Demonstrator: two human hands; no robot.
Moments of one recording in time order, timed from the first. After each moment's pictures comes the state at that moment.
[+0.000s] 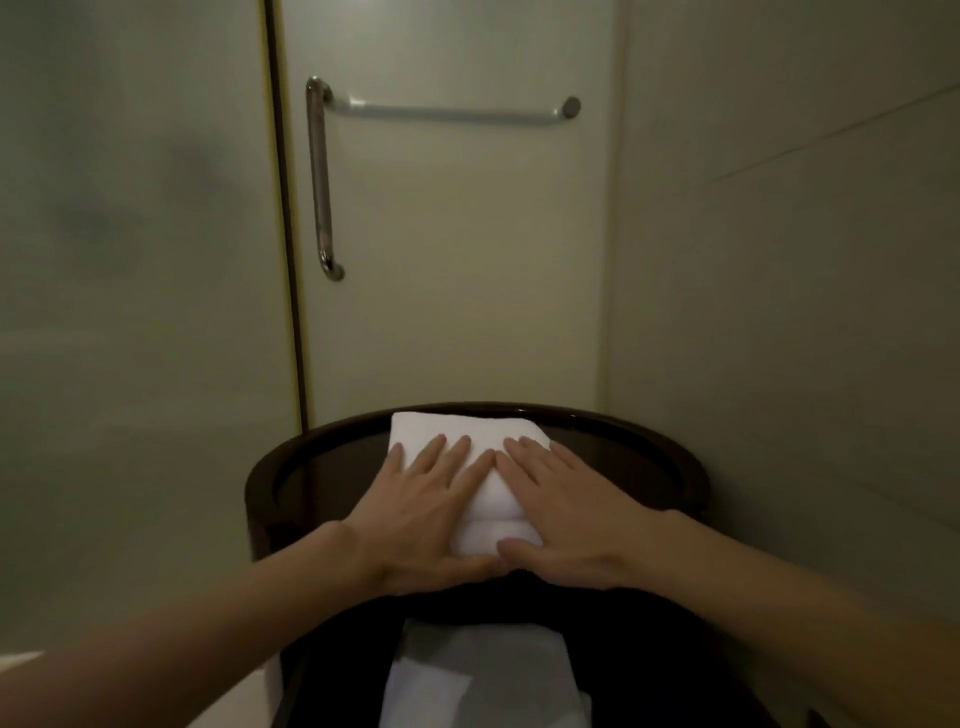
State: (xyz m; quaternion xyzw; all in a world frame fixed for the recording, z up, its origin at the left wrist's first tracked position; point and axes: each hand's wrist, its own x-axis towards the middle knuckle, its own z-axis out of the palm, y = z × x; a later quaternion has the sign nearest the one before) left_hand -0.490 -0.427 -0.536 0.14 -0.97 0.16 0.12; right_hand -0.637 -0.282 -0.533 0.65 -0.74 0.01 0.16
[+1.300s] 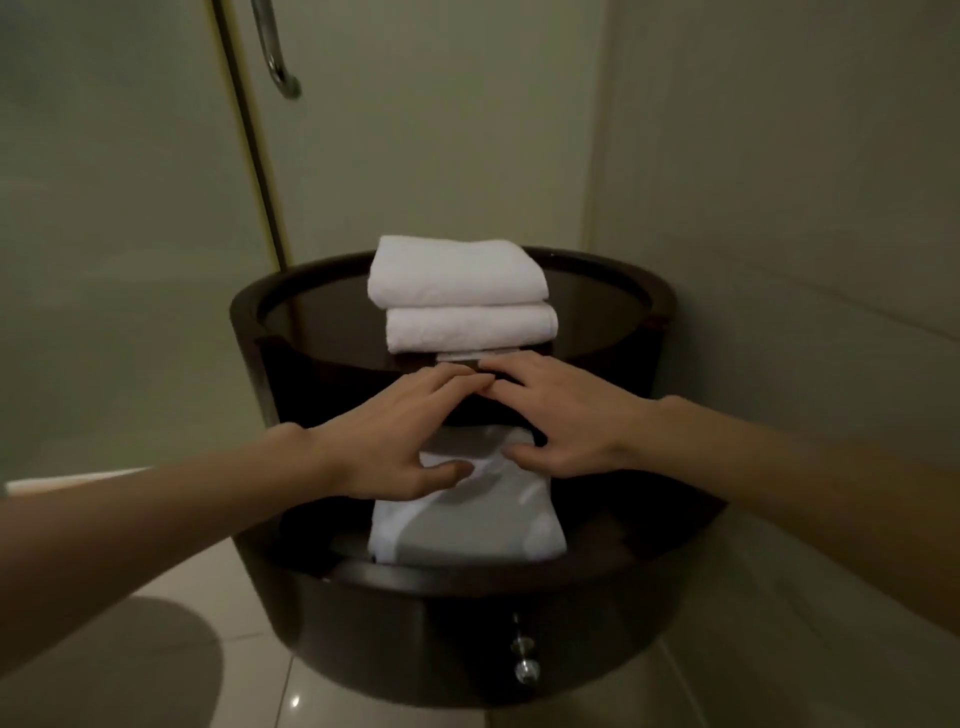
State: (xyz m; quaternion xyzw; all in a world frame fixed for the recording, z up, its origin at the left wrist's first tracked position) left_hand -0.436 -0.369 -0.584 -0.04 -0.99 -0.03 0.15; right_hand -0.601 -0.224 -0.576 0.73 -0.67 0.02 0.13
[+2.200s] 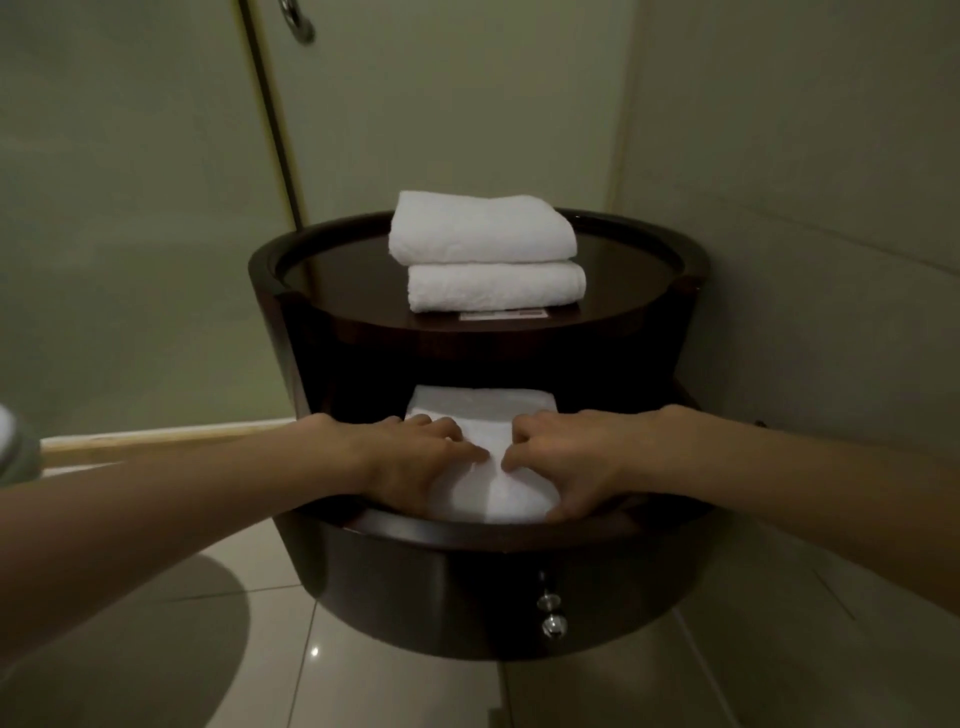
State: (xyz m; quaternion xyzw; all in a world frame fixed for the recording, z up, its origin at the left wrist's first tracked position) left_hand -0.433 -0.372 -0.626 0.06 -0.98 0.04 -0.19; right_hand -0.573 -0.228 -0.613 0.71 -0.68 -0.17 -0.07
